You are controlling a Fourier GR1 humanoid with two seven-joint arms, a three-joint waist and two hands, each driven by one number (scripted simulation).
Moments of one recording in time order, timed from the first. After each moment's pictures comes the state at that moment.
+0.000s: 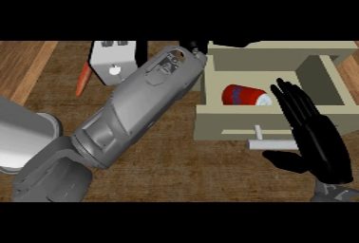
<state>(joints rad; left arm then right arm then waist) -1.44 0.02 -0.59 -0.47 0.68 0.83 -0.07 -0.08 -0.24 0.11 -1.85 0.97 0.02 -0.01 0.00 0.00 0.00</state>
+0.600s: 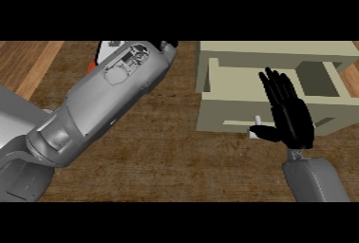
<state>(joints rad) -1.33 0.20 -0.62 -0.72 0.60 0.82 0.10 -0.26 -0.16 0.04 -1.42 1.08 -0.27 -0.08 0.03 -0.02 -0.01</state>
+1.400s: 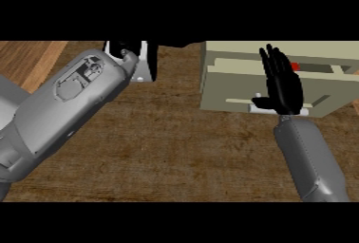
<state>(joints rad) -1.17 0.39 -0.63 -1.01 0.56 0.79 0.23 -0.59 -0.17 -0.09 -0.90 1.20 -0.56 -0.12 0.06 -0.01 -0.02</state>
